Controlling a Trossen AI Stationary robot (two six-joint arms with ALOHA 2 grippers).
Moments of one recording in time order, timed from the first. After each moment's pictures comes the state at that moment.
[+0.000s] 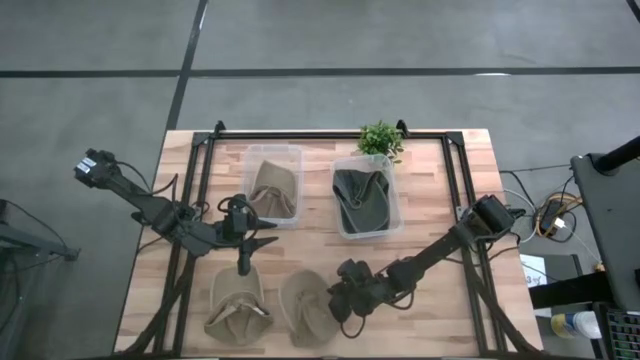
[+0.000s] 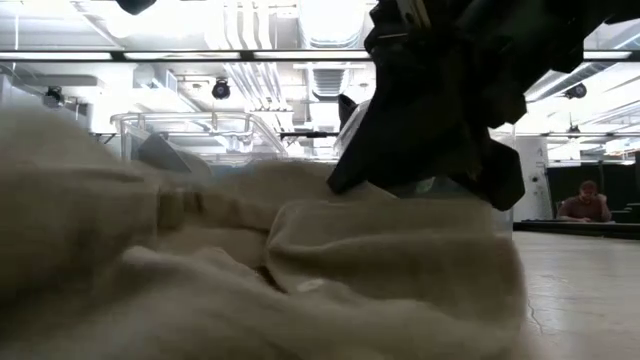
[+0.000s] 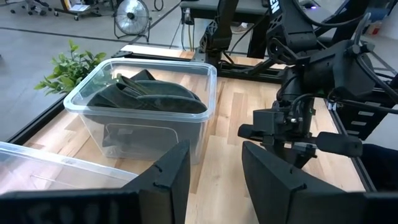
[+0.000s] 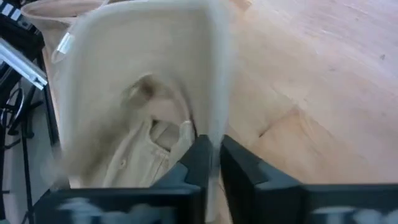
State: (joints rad) left arm -0.55 0.96 0.85 -0.25 -0.68 -0.34; right arm 0.54 1.97 1.13 0.03 0.44 1.22
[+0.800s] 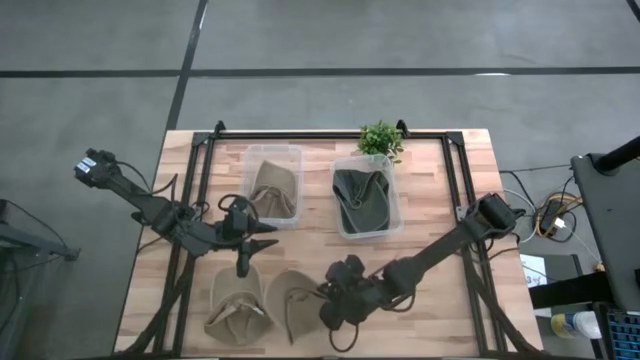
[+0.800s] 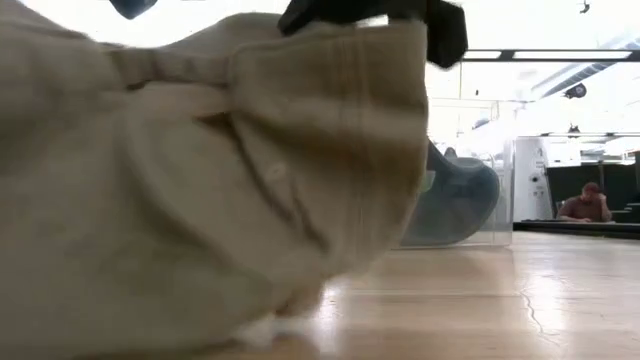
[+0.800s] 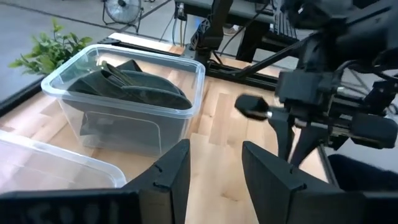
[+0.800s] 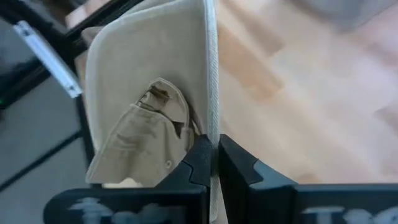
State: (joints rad) left arm -0.55 0.96 0.85 -0.25 -0.64 -0.46; right arm 0.54 1.94 1.47 -0.35 0.52 1.01
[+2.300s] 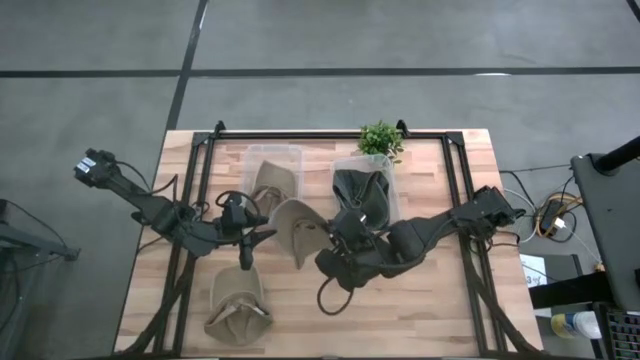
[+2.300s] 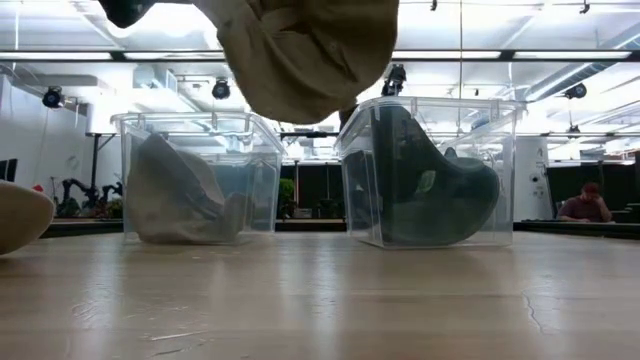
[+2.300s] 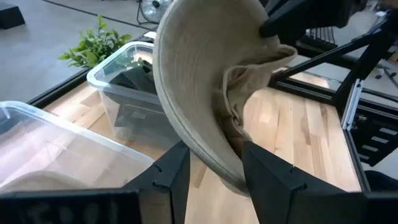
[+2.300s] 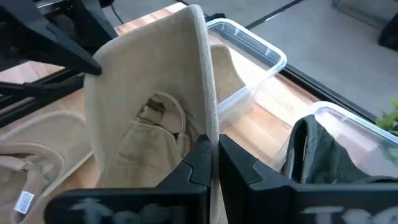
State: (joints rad) left arm -0.55 0.96 0.85 -0.32 -0.75 -0.53; right arm 0.43 1.92 2.04 -1.13 0.87 0.91
